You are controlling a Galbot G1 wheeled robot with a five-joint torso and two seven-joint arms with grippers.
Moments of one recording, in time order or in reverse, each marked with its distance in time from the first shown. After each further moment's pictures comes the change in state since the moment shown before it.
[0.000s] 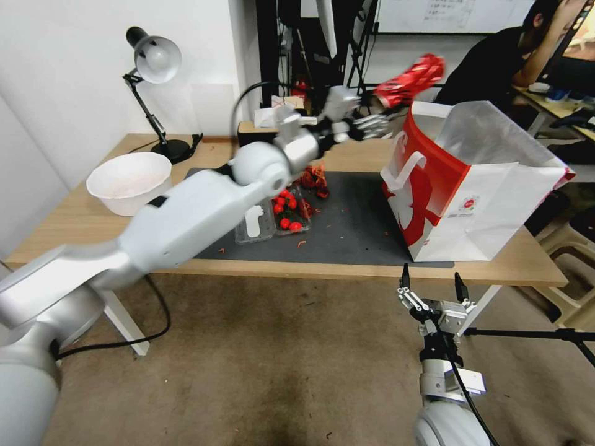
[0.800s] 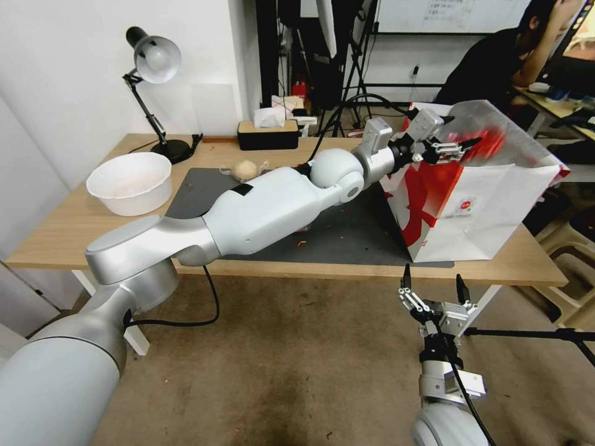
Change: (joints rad) left arm -0.139 -0.339 0.206 0.267 -0.004 0.022 -0.006; right arm -0.009 0.027 0.007 0.007 -0.008 0.002 0.001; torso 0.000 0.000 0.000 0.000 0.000
